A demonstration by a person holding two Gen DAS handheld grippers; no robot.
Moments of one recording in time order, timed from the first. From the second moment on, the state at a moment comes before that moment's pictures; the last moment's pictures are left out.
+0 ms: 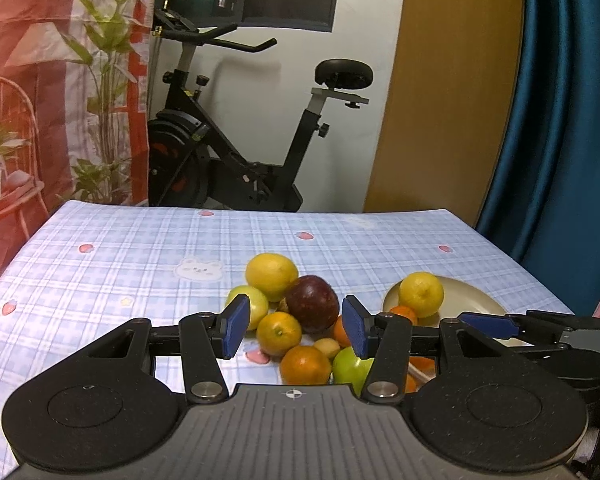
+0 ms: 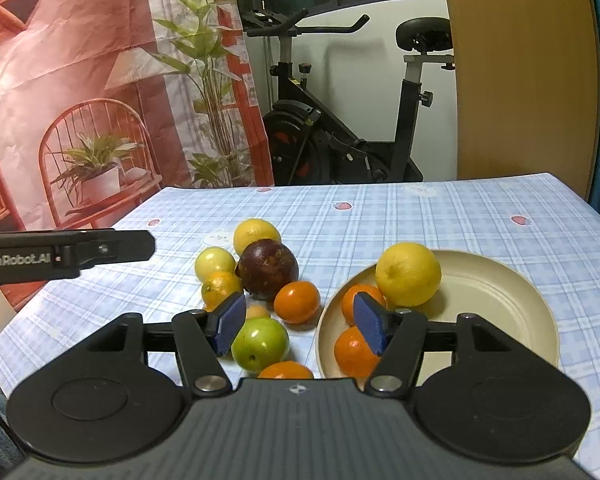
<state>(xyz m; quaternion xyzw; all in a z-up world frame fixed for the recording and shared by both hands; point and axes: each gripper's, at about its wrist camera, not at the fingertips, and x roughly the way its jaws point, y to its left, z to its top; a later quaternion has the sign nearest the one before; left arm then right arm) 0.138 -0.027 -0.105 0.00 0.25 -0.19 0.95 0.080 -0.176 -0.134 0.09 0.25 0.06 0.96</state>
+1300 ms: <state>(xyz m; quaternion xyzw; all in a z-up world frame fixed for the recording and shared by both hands) 0.126 -0.011 -0.147 -0.01 0.30 -0.19 0.93 0.062 -0.159 -0.181 0.03 0.27 0.12 0.95</state>
